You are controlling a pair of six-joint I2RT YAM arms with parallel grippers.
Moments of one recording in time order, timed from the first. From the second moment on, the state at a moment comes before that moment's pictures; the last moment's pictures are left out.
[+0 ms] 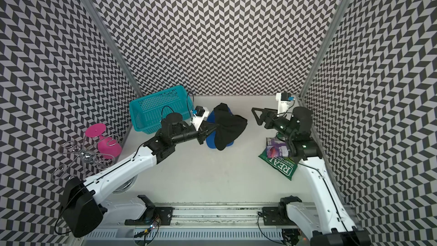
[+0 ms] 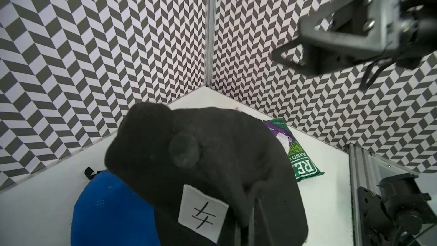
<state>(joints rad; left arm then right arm) -0.65 1.28 0.97 0.07 0.45 -0.03 0.12 0.98 1.02 -0.19 -0.54 0.48</state>
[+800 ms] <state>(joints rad) -0.78 1.34 1.02 -0.02 0.31 0.01 0.64 1.30 1.17 -0.31 -0.18 0.38</state>
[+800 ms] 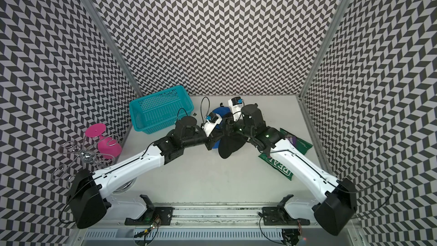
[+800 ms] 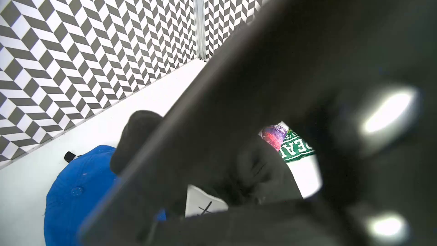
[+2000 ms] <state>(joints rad) -0.31 1.14 0.66 0.73 0.78 -0.93 0.42 1.23 1.12 0.43 -0.89 0.72</state>
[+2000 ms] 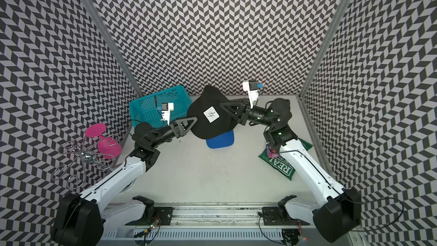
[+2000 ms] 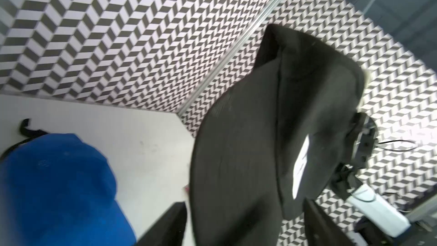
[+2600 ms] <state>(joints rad) -0.33 1.34 0.73 0.83 0.82 -0.91 0.45 1.30 1.16 0.43 -1.13 0.84</state>
